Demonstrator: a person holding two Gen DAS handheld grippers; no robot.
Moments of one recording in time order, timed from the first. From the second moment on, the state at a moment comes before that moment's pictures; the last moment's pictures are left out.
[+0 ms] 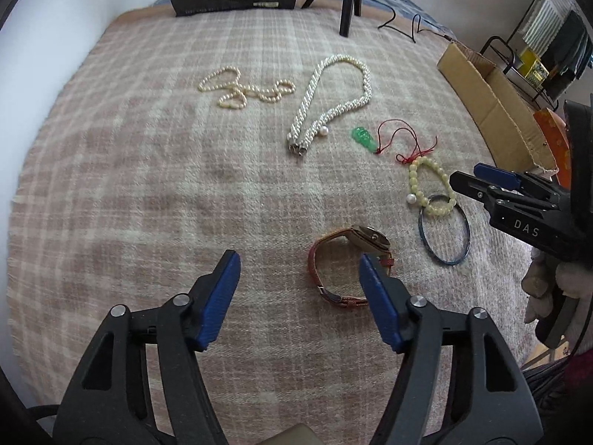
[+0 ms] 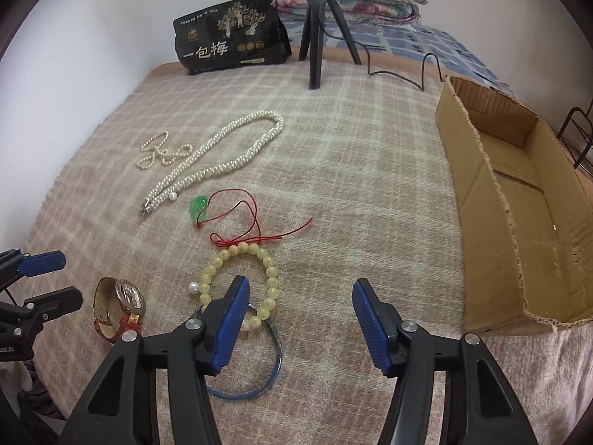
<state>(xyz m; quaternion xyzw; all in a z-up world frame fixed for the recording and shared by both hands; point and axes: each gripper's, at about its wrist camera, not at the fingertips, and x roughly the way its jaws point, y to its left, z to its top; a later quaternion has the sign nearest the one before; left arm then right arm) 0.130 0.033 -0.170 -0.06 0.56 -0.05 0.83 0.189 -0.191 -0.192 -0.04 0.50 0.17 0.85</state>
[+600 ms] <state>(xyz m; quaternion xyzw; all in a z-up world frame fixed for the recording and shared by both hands) 0.140 0.034 -0.199 -0.07 0.60 -0.04 0.80 0.202 -0.172 -0.207 -0.06 0.52 0.19 0.83</state>
